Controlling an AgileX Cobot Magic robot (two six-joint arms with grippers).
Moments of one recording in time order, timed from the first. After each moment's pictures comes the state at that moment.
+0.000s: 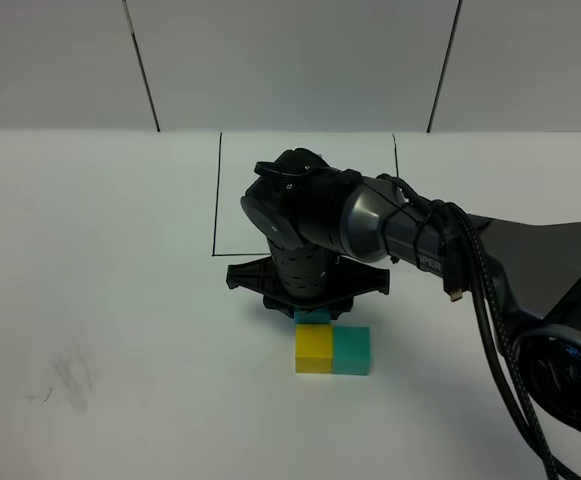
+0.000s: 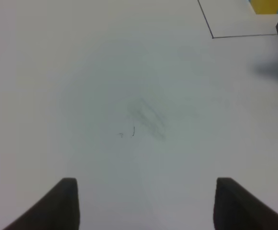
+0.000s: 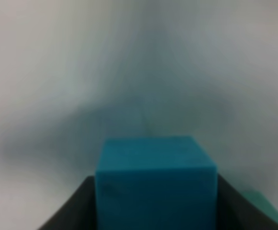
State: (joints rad) left arm -0.02 -0.01 -0.51 -0.06 1.07 0.04; right arm 0.76 2.28 -1.78 -0.21 1.07 0.95
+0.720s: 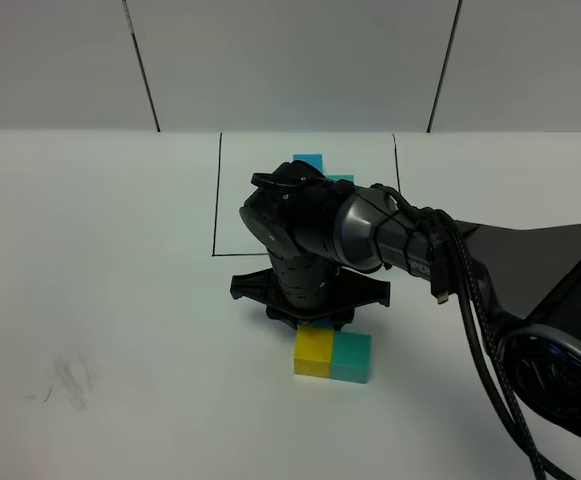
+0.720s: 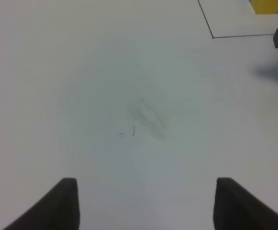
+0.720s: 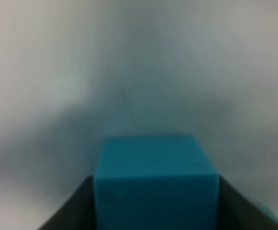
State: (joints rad) left arm -0.02 -0.01 -0.51 -0.06 1.07 0.04; right arm 0.76 2.32 -1.78 -0.21 1.08 0.98
